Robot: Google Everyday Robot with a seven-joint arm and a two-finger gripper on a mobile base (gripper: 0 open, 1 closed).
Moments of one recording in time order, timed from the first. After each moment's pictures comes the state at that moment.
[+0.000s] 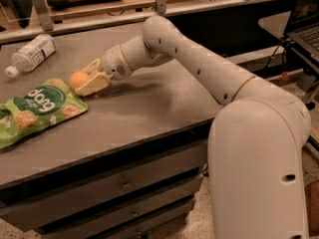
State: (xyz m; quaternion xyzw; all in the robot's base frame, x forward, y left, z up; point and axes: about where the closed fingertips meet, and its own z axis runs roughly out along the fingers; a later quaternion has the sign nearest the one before) arm 0.638 0.210 0.835 -0.64 0.53 0.43 0.35
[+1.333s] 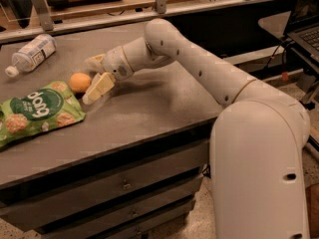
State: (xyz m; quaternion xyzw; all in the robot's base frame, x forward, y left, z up) arm 0.639 0.208 0.836 -0.63 0.52 0.45 0.36
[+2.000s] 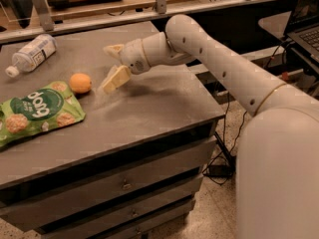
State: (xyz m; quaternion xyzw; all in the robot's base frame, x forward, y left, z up) arm 0.660 0.161 0.860 -0.61 0.53 0.40 0.42
